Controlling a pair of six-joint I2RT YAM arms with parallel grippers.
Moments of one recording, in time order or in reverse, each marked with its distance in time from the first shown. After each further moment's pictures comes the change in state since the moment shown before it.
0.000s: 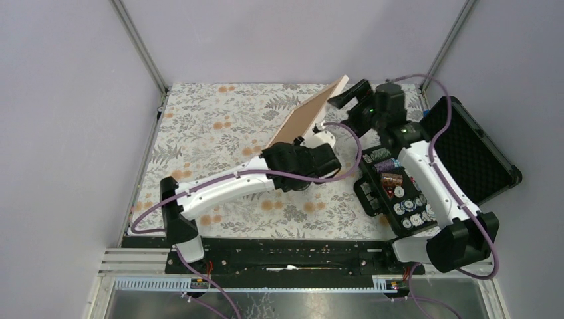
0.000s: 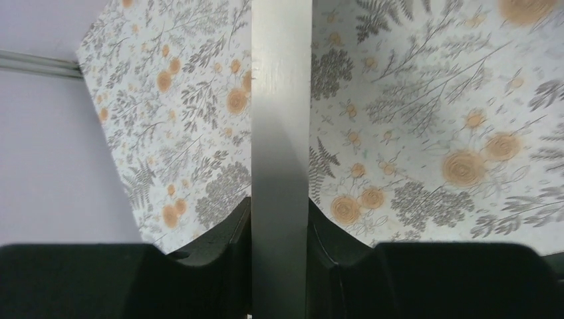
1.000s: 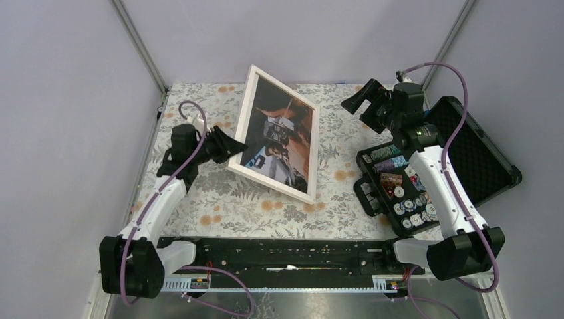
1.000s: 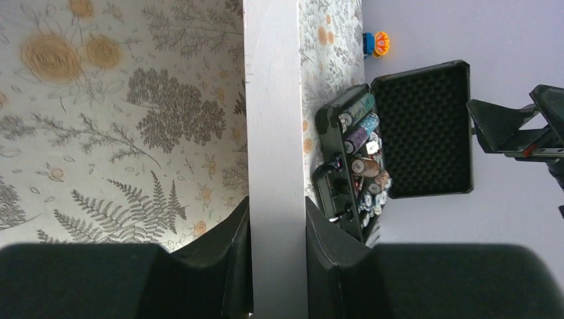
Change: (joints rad) left arm 1.086 -0.631 -0.967 1.047 1.366 -0.439; right arm -0.141 -0.063 0.044 -0.052 -0.037 -0.406
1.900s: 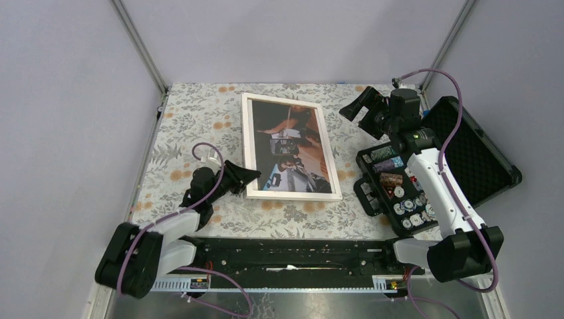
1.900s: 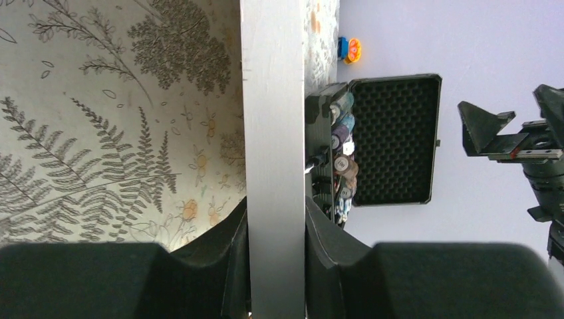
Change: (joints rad) left arm -0.132 0.072 -0.642 0.884 -0.100 -0.423; right arm 0.000 -0.012 -0.075 0.006 -0.018 -0.018
